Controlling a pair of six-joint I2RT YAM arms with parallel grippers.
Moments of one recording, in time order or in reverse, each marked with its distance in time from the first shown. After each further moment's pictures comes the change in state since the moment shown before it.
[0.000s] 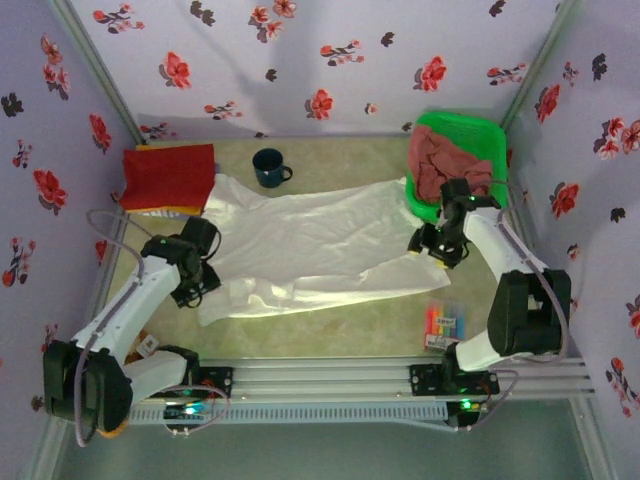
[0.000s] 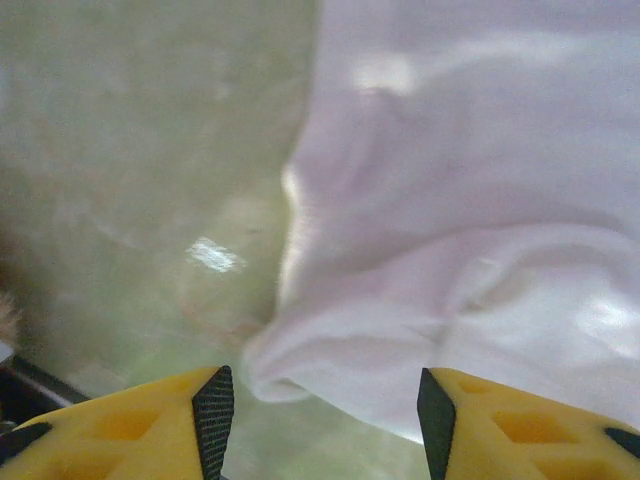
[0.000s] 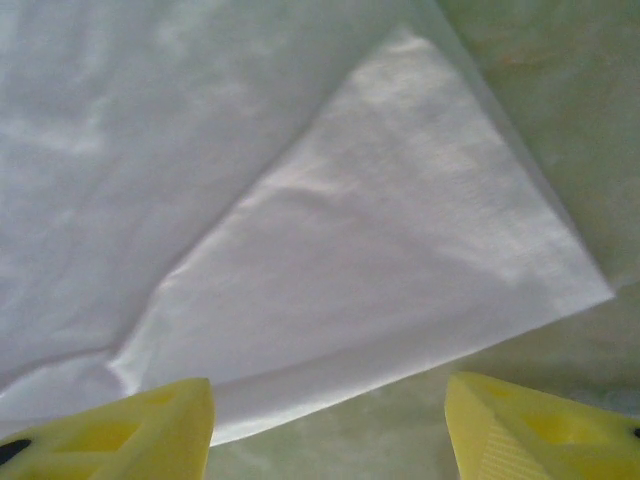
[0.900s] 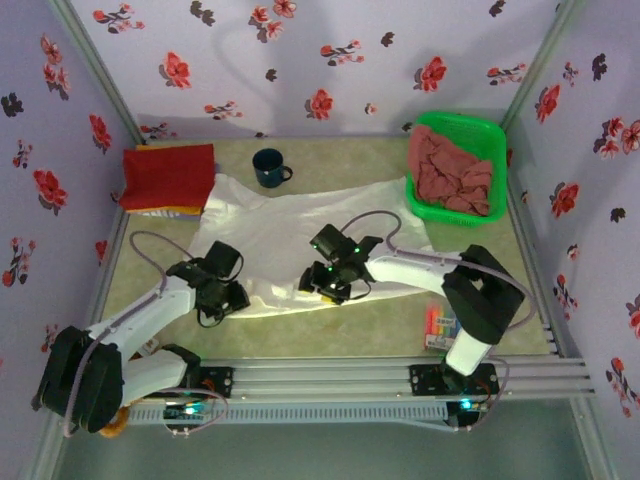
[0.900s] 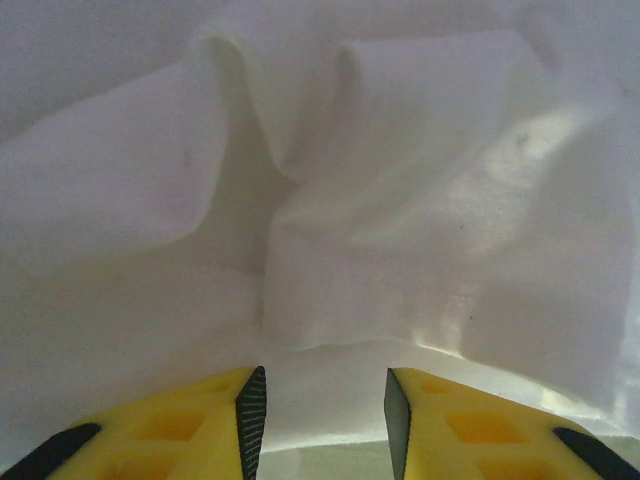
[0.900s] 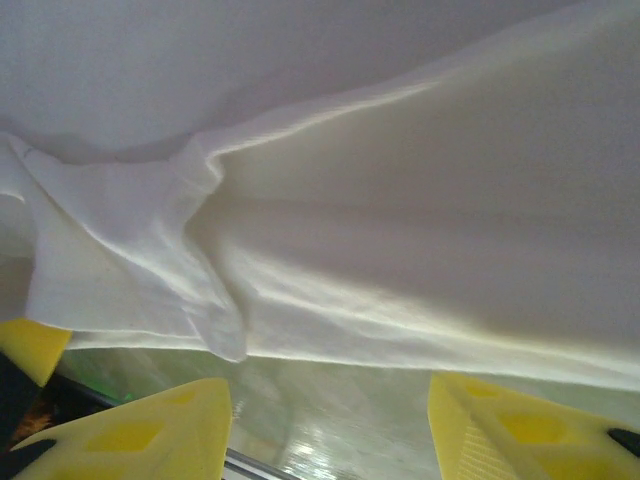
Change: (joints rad) left arm -0.156 -0.003 -0.304 0.381 0.248 -0.003; right arm 0.802 0.237 -0.061 0.569 -0.145 0.690
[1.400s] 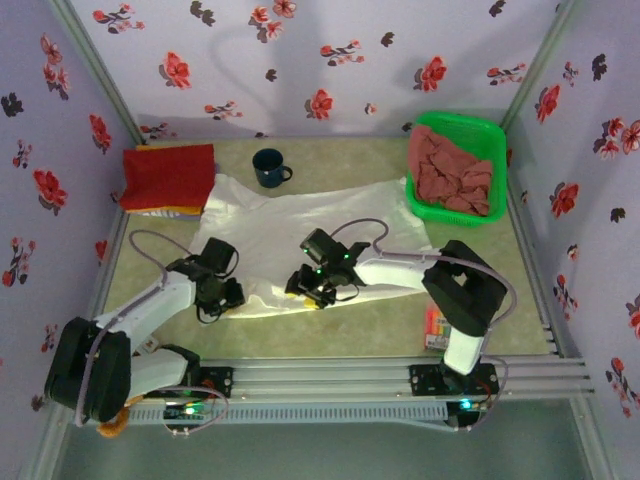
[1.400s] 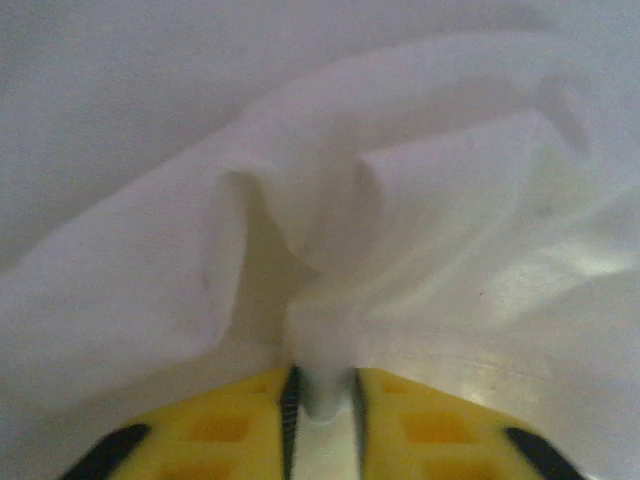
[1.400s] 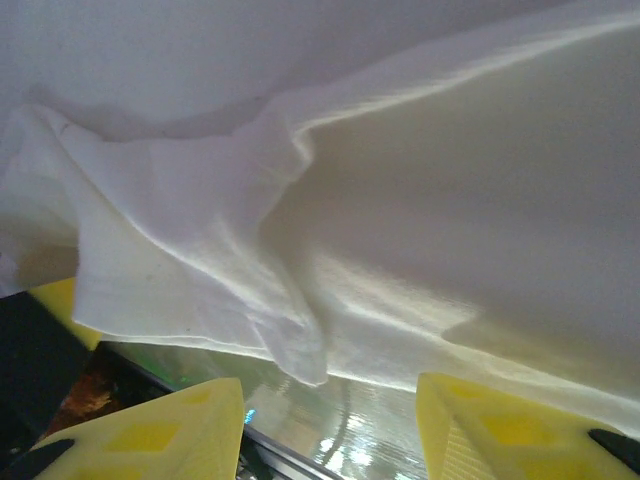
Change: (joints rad) left arm 0.077 0.069 -0.003 0.052 0.031 0.102; right arm 0.032 0.085 0.005 0.158 -0.092 0.094
